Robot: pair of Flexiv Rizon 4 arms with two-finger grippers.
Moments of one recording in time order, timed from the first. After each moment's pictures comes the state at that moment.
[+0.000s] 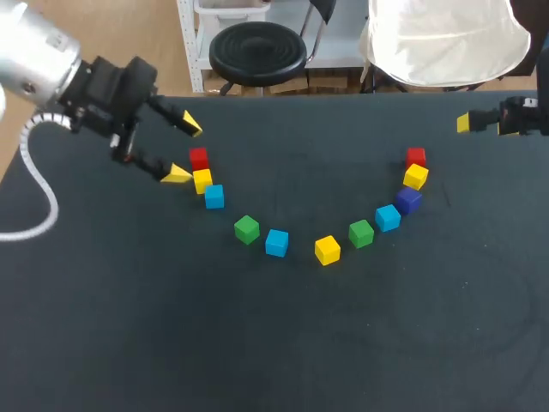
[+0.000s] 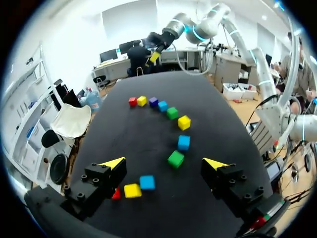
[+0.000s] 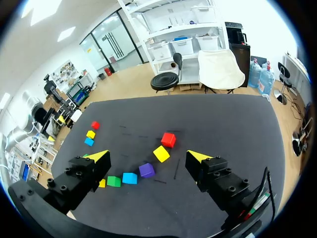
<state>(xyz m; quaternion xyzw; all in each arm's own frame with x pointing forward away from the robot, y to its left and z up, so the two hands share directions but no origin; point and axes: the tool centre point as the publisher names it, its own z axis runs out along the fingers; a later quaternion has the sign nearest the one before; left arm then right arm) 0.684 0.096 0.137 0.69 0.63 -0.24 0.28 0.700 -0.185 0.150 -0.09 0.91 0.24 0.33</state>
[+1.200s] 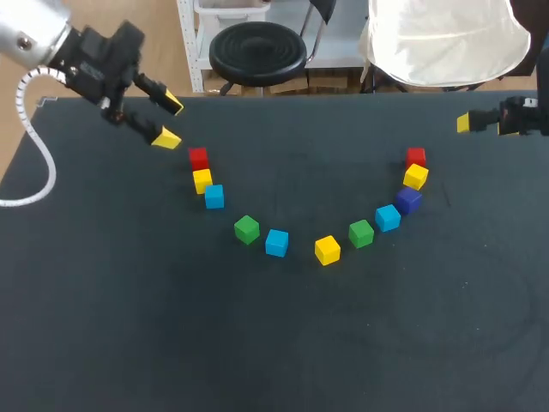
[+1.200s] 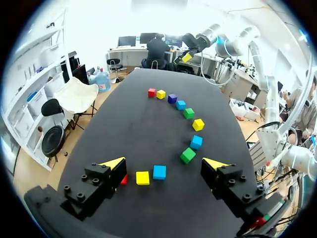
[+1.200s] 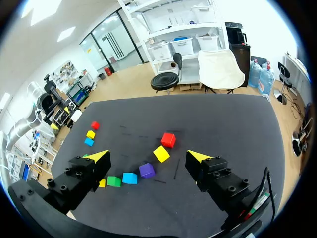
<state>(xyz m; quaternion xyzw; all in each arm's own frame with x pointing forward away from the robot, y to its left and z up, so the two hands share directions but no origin) 0.726 0.114 0.146 0.61 0.70 -0.29 0.24 0.700 -0.185 0.150 -0.09 0.91 0.24 0.33</state>
